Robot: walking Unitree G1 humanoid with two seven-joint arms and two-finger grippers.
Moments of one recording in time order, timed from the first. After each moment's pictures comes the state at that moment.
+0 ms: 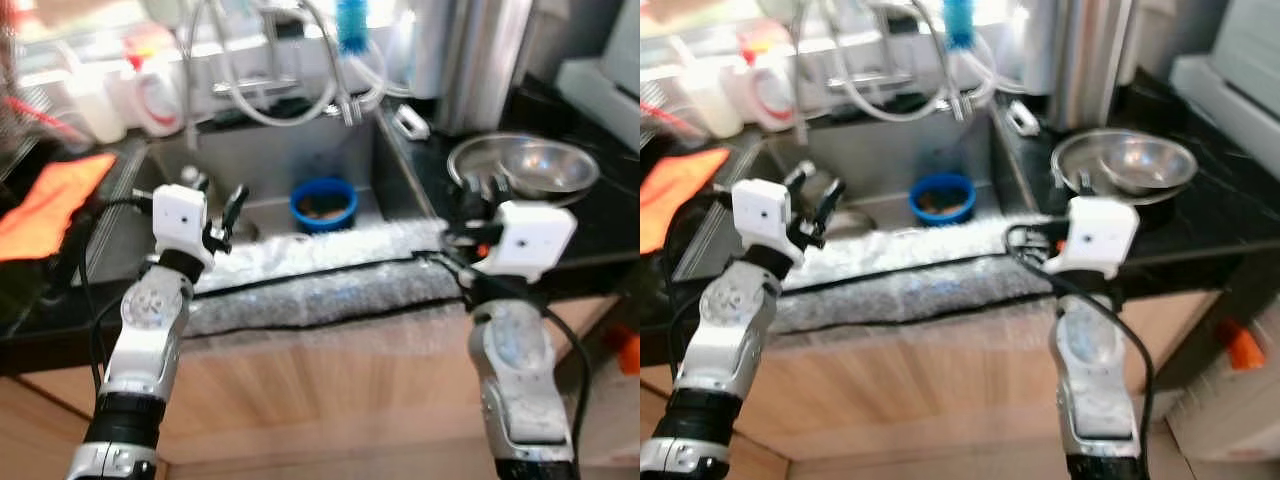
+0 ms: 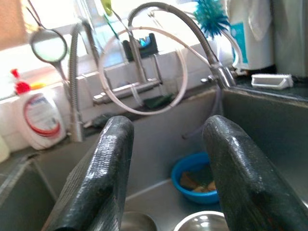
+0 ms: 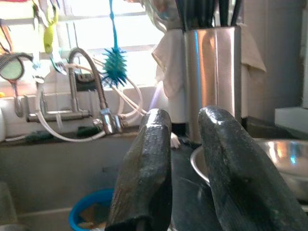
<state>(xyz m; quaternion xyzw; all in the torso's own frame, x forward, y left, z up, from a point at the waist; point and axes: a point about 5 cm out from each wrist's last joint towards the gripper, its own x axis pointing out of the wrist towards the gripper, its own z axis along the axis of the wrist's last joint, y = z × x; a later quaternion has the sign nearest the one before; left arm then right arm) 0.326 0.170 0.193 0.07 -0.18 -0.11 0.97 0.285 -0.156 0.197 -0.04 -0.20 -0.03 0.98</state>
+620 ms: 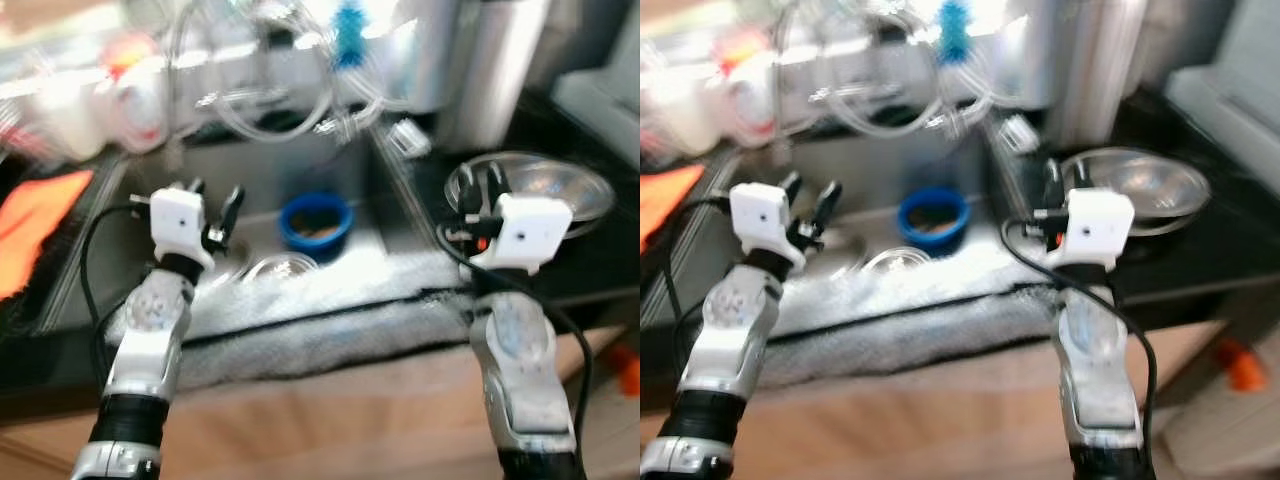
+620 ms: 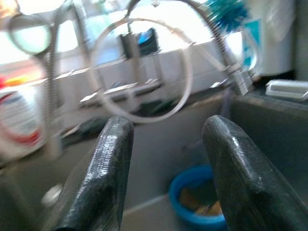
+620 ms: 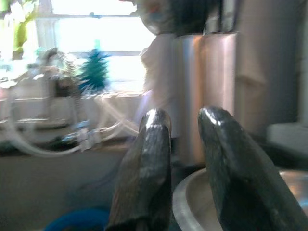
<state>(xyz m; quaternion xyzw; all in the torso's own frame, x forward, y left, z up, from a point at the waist) 0.328 0.170 0.188 0.06 -0.18 -0.10 0.98 0.289 -0.160 0.207 -0.05 -0.22 -0.02 0.97</state>
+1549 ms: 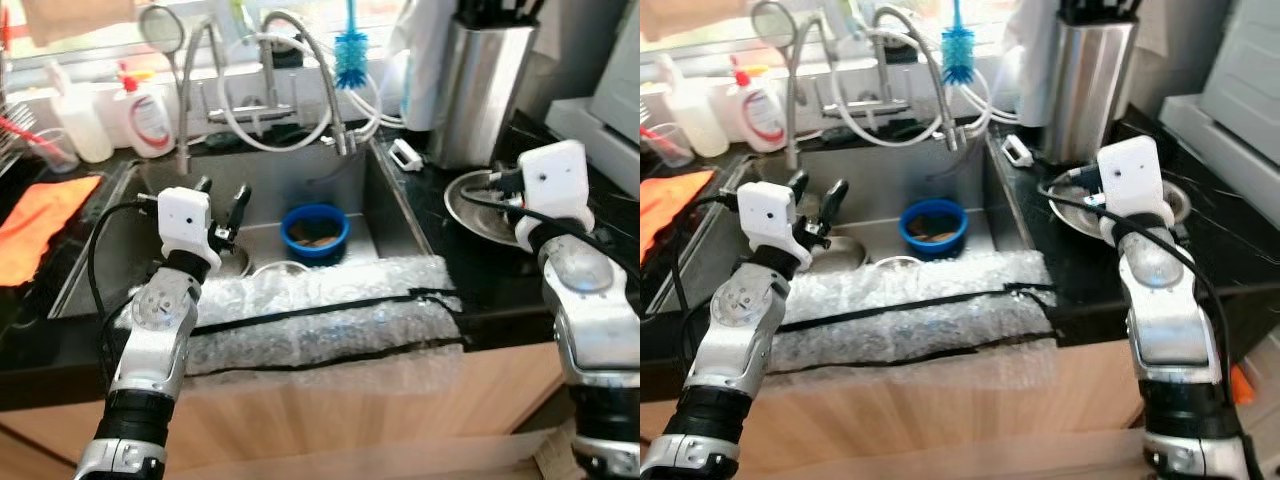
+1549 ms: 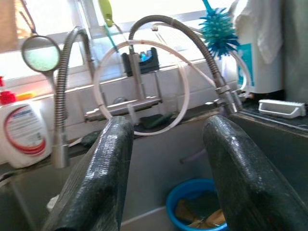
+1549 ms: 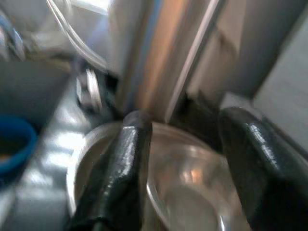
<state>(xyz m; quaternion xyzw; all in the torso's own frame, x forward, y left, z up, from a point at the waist) 0.329 0.164 0.189 0.06 -0.19 -0.10 0.98 0.327 -0.229 0.221 -0.22 0.01 -0.07 0.97</state>
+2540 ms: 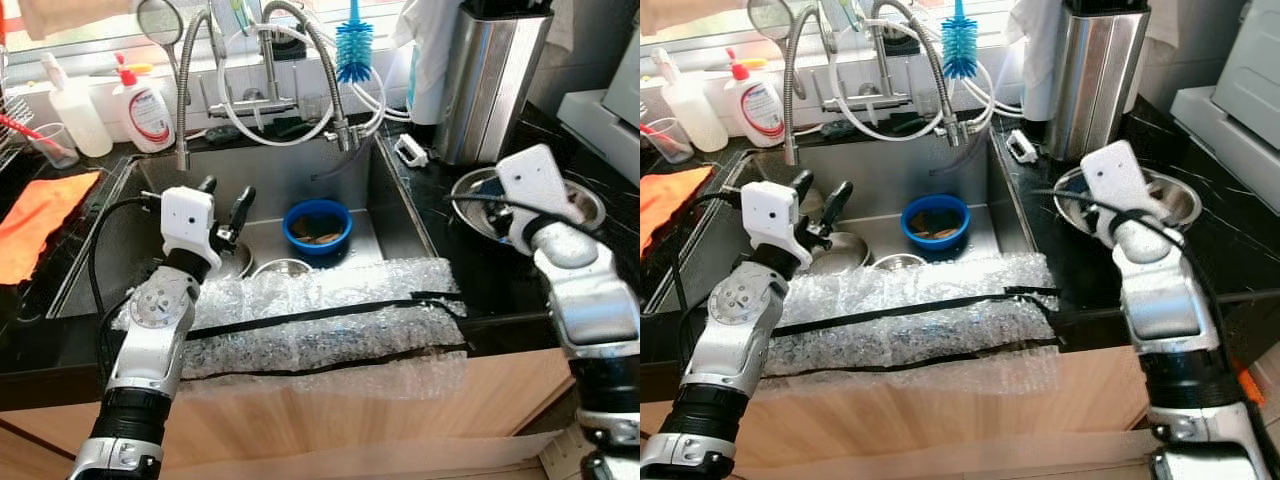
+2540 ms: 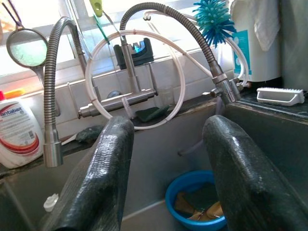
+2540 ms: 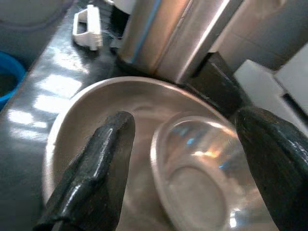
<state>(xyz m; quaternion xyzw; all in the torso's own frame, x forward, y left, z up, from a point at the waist) 0.330 0.164 0.190 0.07 -0.18 -0.12 0.97 0.339 -0.232 0.223 -0.28 0.10 -0.07 0.95</state>
